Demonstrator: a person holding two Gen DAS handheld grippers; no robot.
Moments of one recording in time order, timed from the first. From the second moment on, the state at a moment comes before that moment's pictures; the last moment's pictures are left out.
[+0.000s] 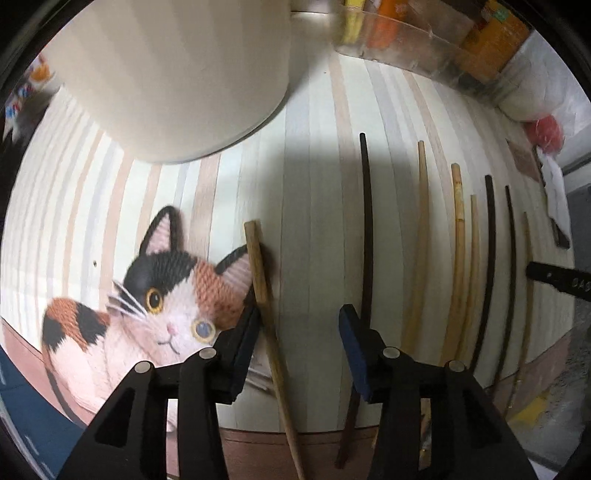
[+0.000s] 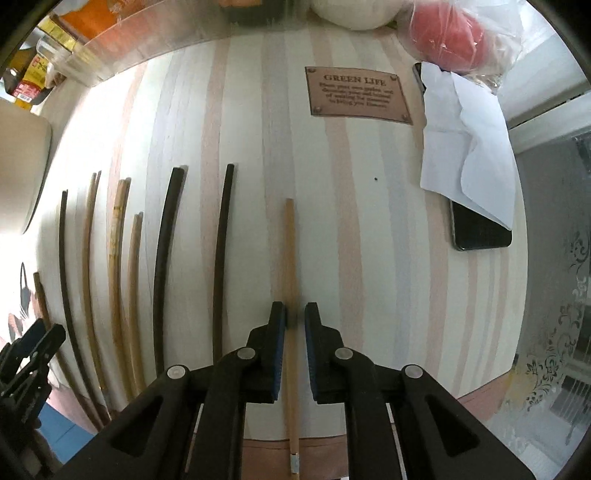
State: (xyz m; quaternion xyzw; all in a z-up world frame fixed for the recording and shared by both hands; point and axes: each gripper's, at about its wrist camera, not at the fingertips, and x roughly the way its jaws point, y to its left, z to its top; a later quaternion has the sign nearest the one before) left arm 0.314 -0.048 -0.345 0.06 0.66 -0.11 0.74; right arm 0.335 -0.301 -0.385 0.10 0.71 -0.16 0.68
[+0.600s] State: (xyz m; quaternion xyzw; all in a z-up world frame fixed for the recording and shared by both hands) left arm 0.298 -0.049 -0.314 0.04 0.61 -0.11 0.78; right arm 0.267 -0.296 -0.359 0.16 0.64 -0.13 0.74
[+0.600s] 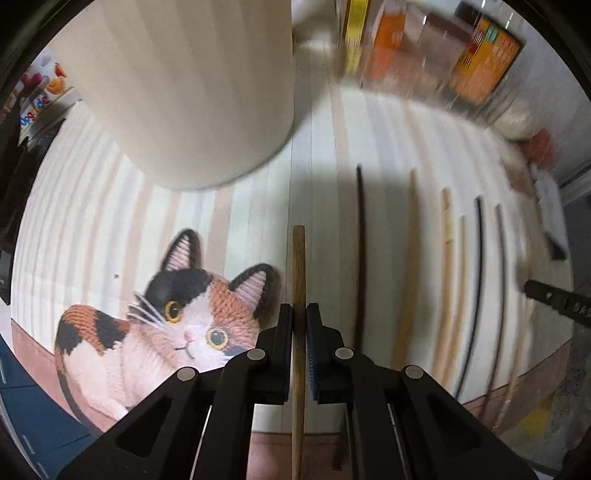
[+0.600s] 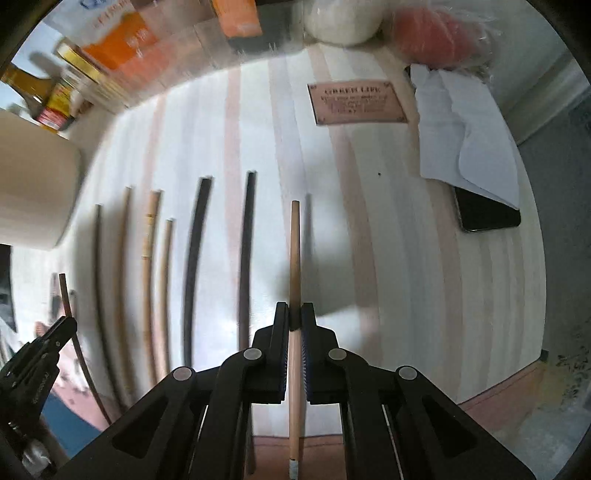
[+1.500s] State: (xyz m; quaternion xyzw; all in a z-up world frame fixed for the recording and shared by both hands) left arm 0.295 -0.002 -0.123 -0.07 0.45 -0.11 0.88; right arm 0.285 -0.260 -0.164 0.22 0.44 -0.01 0.87
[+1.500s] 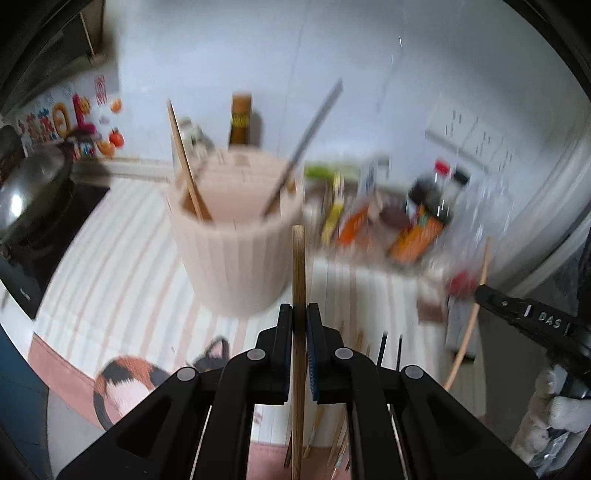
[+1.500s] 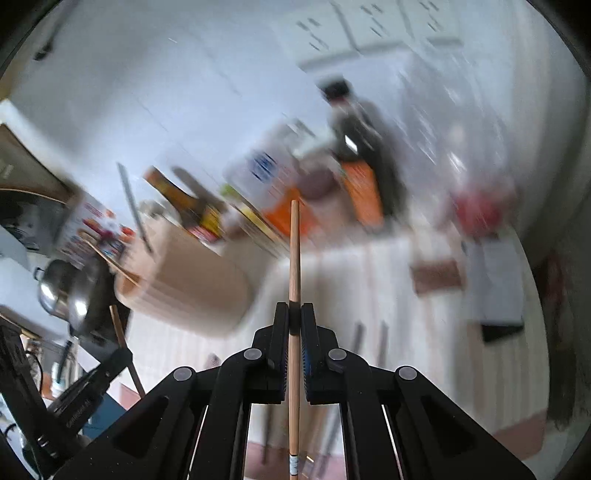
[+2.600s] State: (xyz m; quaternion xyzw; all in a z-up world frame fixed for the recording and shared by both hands) left arm 0.476 0.073 -0.078 -0.12 0.35 -0.06 0.93; right arm 0.450 -0.091 -0.098 0.14 0.30 0.07 0.94
